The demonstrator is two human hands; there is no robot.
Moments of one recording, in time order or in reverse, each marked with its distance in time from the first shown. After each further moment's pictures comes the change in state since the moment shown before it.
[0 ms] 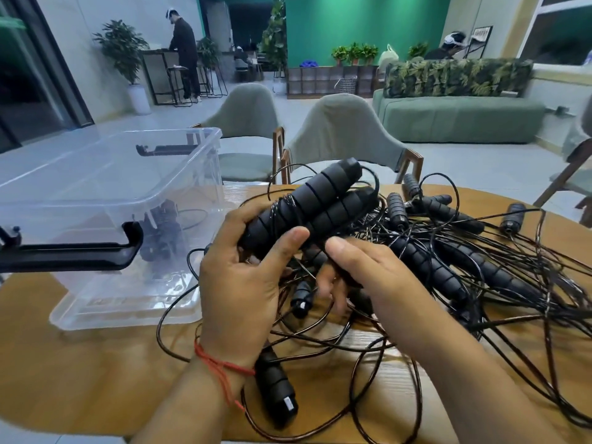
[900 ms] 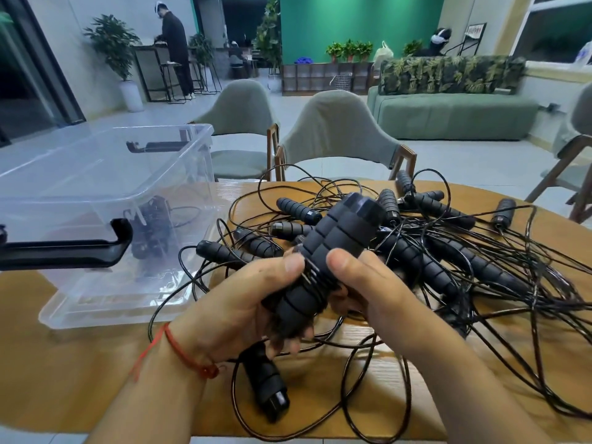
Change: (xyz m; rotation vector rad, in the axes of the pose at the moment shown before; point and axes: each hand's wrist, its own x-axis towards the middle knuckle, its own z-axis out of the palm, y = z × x) left_hand 0.010 -0.010 -0.018 -0.570 -0.951 -0.718; right_hand -0.009 0.013 -0.002 0.198 -0.161 -0.062
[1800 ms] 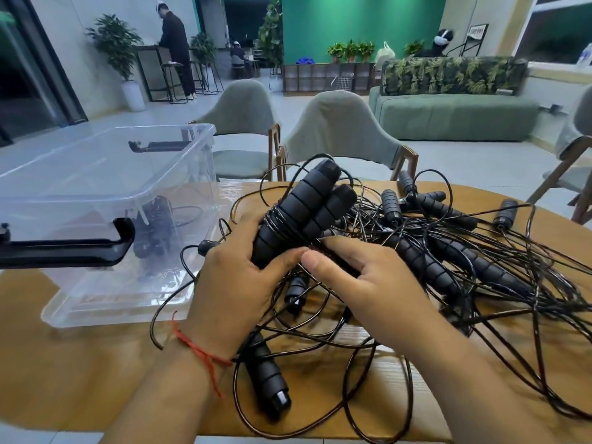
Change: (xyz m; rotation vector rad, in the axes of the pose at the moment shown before) left_hand 0.009 -0.006 -0.003 0.913 0.844 0.494; right_hand 0.002 -0.002 -0.003 -0.697 0.275 0.040
